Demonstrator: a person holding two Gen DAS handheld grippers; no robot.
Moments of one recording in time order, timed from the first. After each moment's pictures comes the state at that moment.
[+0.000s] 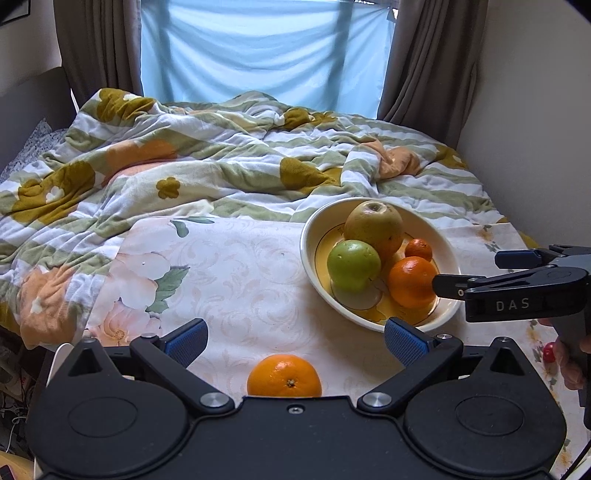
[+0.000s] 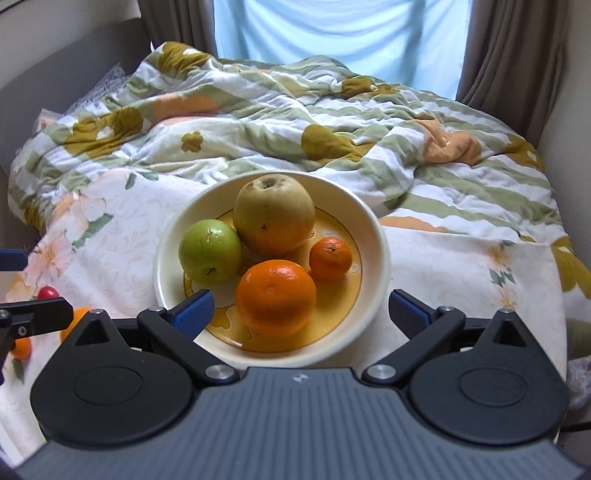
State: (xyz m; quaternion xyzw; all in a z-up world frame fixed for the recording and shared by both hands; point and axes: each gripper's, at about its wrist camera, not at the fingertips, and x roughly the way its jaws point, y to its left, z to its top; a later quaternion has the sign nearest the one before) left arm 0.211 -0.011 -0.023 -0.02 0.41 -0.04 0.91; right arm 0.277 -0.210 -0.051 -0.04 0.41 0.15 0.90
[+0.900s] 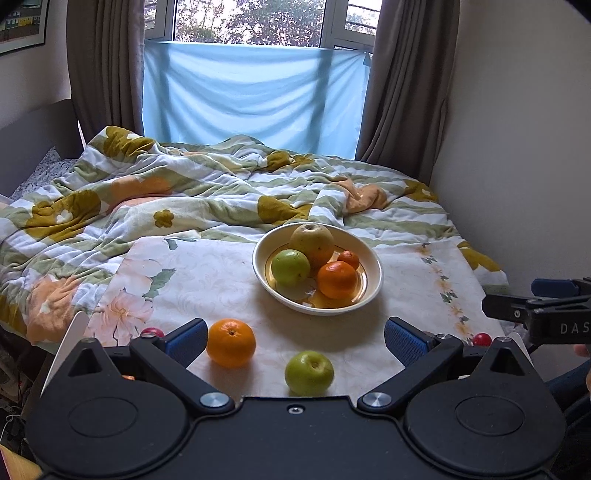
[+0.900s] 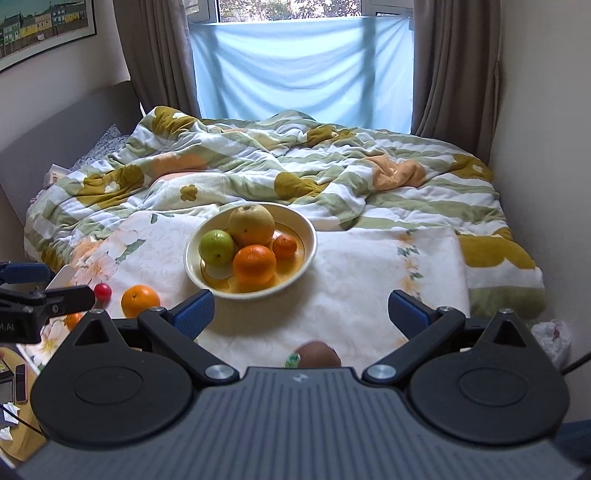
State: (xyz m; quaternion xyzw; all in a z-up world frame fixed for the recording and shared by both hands) left arm 0.098 -0.060 0.026 -0.03 0.35 -0.05 0.94; right arm 0.126 -0.297 0.028 0.00 0.34 0.11 0.93
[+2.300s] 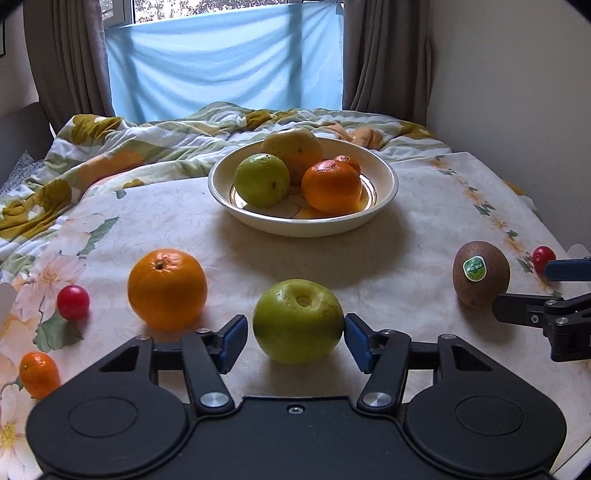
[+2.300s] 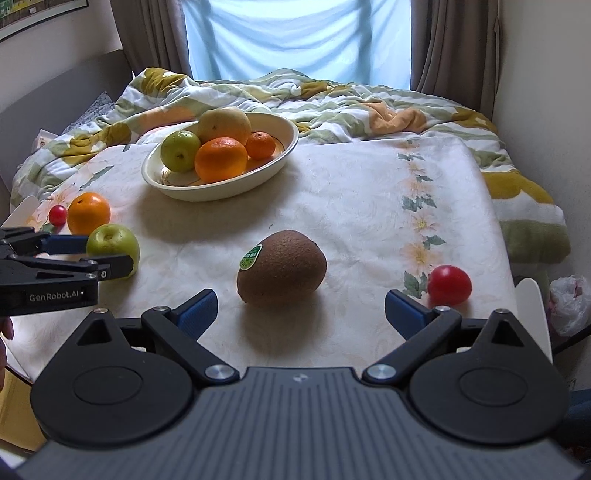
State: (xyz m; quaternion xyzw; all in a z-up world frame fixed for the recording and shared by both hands) left arm 0.145 -0.095 -0.108 0.04 0.38 -0.06 0.92; right arm 0.135 -0.309 -0.104 0.00 0.38 0.11 0.92
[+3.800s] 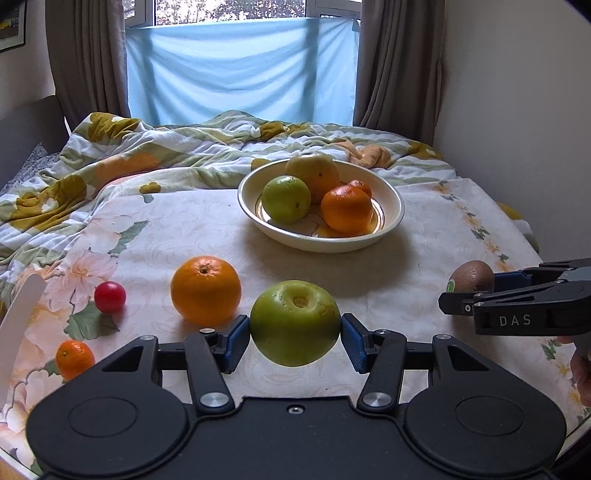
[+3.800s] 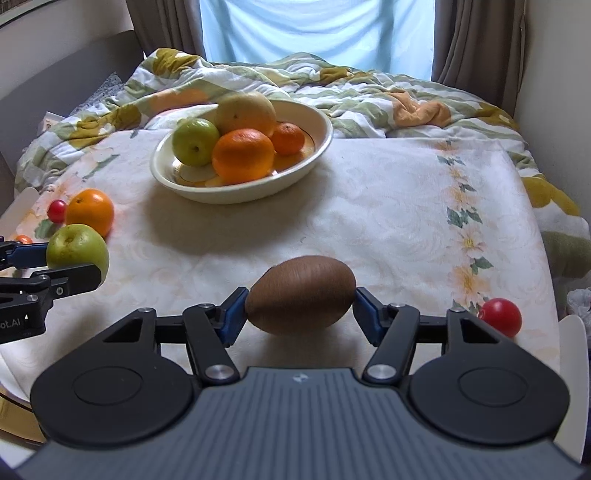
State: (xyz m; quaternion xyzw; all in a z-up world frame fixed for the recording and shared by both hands) left arm 0.119 -0.076 -0.078 0.01 0.36 -0.05 0.93; right arm 0.164 -0.276 -0.104 -0.01 0.40 0.14 0.91
